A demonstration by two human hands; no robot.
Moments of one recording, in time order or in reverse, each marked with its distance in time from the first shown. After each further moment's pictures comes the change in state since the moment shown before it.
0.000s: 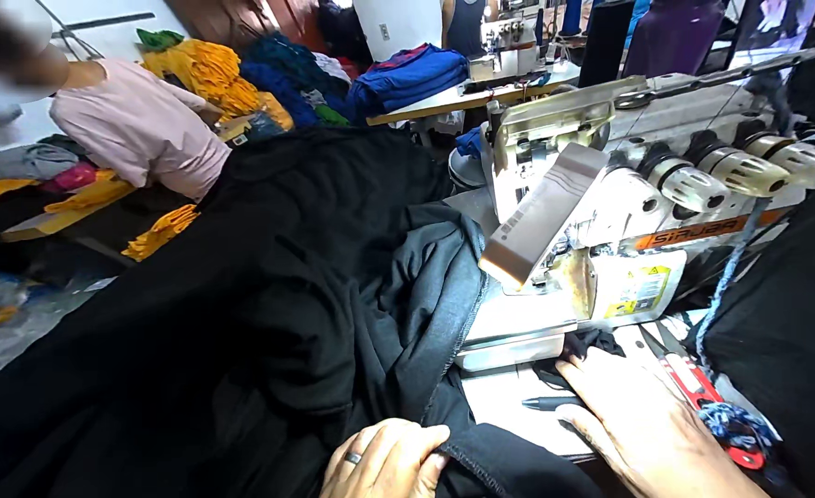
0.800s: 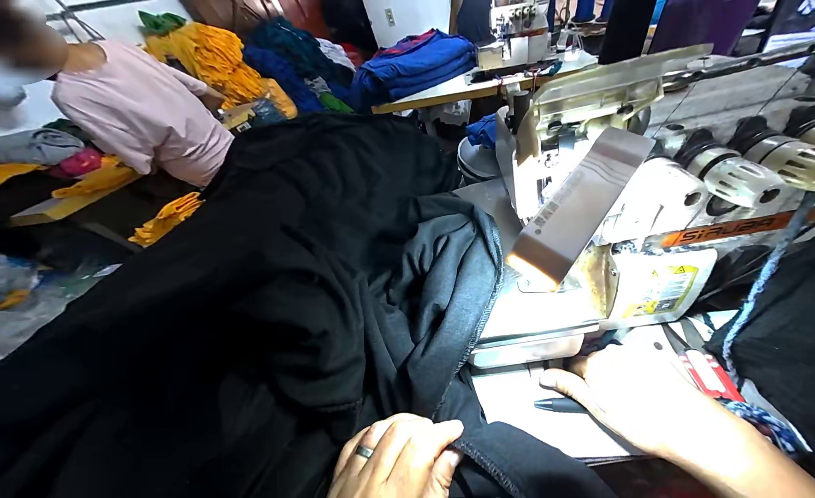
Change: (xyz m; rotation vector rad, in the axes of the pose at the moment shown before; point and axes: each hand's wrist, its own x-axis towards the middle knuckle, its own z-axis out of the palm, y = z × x) left_hand 0.001 0.000 0.001 -0.033 0.003 -0.024; right_hand 0.068 0.007 -0.020 0.133 -0.931 0.329
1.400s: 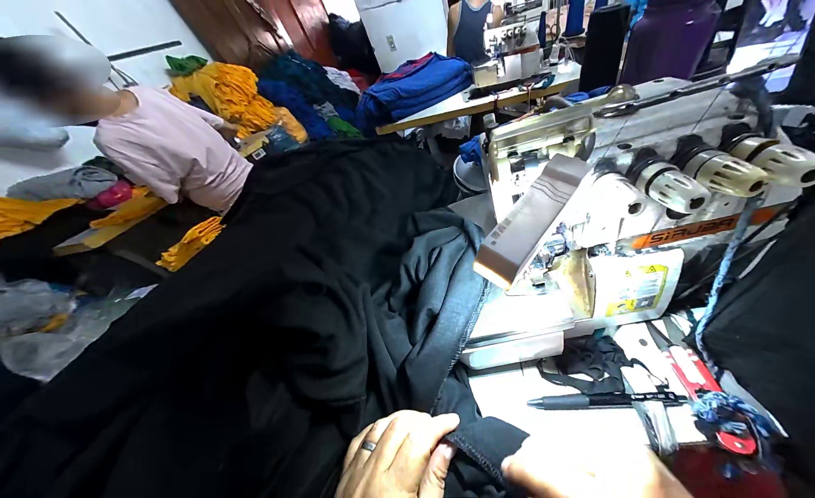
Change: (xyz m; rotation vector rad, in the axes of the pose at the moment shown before) left_hand 0.000 -0.002 -0.004 0.026 -0.080 0.037; right_hand -0.050 -0.026 0.054 0.332 0.787 -0.855
